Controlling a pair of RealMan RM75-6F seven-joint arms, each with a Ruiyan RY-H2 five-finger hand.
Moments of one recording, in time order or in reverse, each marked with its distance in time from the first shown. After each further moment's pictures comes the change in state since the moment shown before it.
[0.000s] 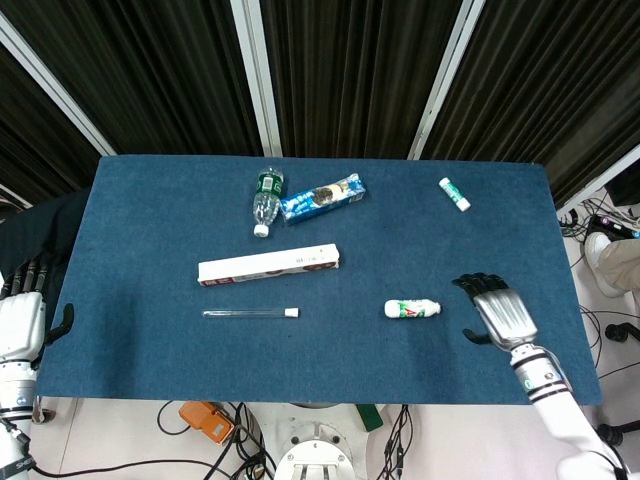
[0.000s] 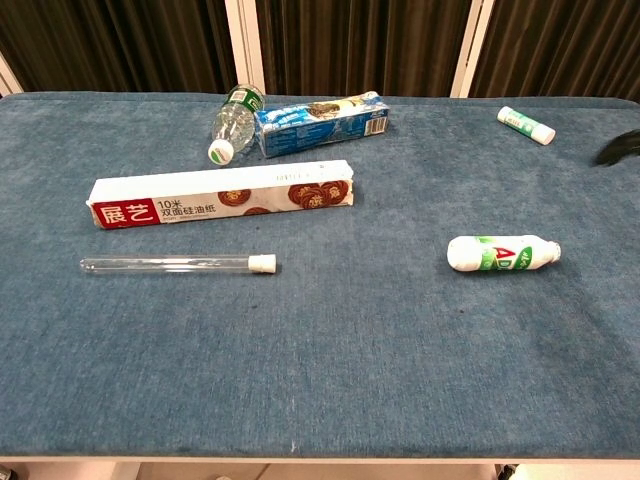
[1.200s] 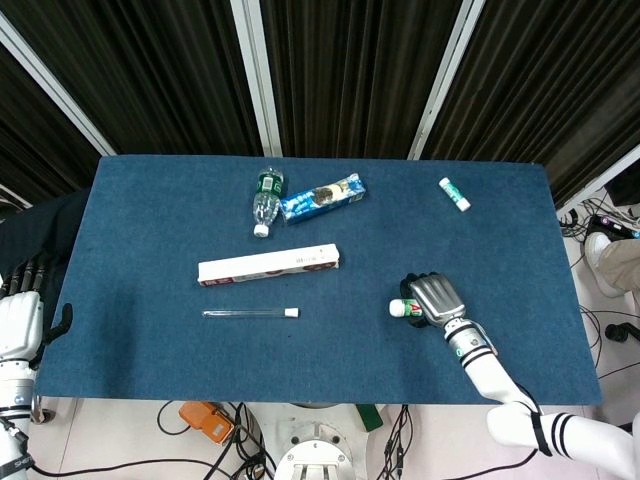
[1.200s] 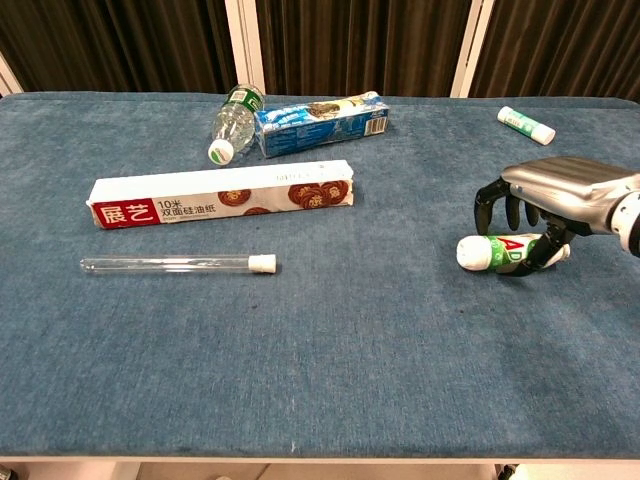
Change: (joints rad) left arm -0.002 0.009 -0.005 -0.005 -0.019 -0.014 -0.018; right arm 0.215 -0.321 0.011 0.275 0.151 -0.114 -0.044
